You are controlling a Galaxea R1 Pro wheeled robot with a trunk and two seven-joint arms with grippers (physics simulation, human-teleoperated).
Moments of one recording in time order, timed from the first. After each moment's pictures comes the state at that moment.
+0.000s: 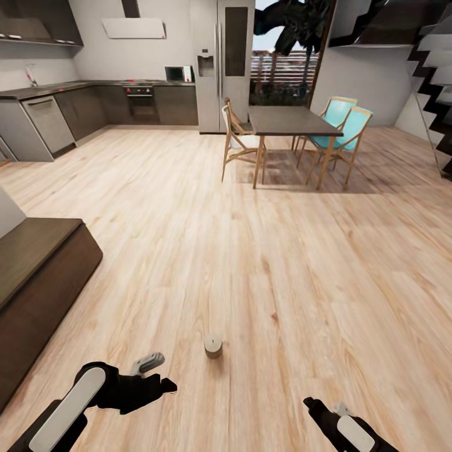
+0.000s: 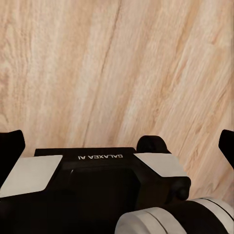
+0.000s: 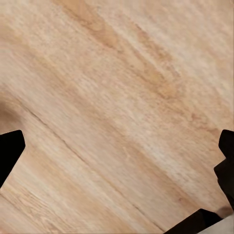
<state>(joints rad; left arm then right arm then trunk) -0.28 0.29 -0.31 -1.42 1.39 0.99 0.62 -0.48 -0.15 0.36 -0.33 -1.29 0.16 -0.10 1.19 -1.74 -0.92</state>
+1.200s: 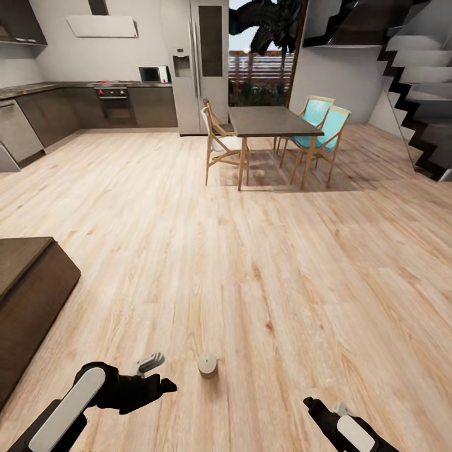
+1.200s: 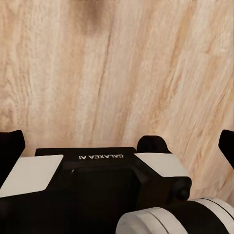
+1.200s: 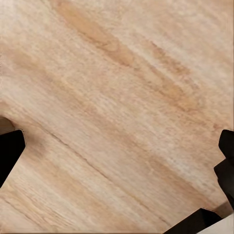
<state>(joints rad) -0.28 0.29 -0.31 -1.42 1.39 0.99 0.62 -0.48 -0.15 0.36 -0.33 -1.29 0.16 -0.11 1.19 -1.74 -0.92</state>
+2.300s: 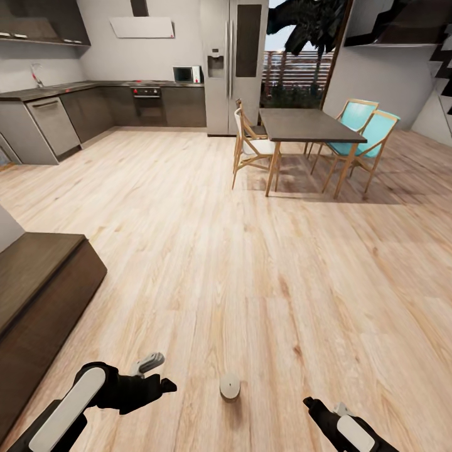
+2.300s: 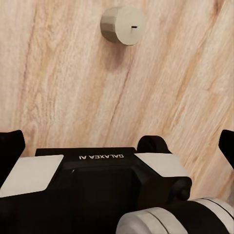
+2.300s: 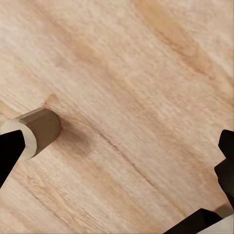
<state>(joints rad) -0.28 0.29 -0.31 -1.42 1.39 0.99 0.62 -0.48 -0.15 0.36 -0.33 -1.29 0.16 -0.10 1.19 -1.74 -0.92</state>
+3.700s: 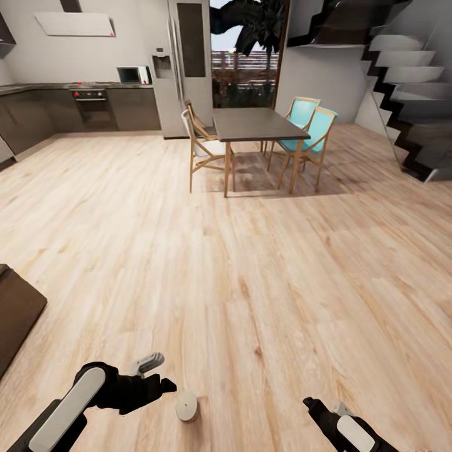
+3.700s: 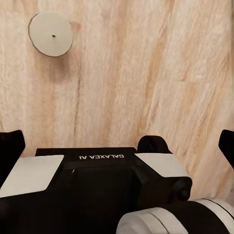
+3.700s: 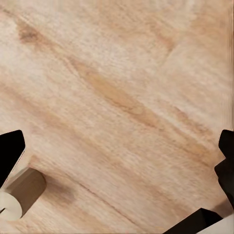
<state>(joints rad) -0.28 0.29 -0.31 -1.42 1.39 0.99 0.62 -0.48 -0.15 0.36 -0.33 -1.29 0.16 -0.10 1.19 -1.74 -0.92</state>
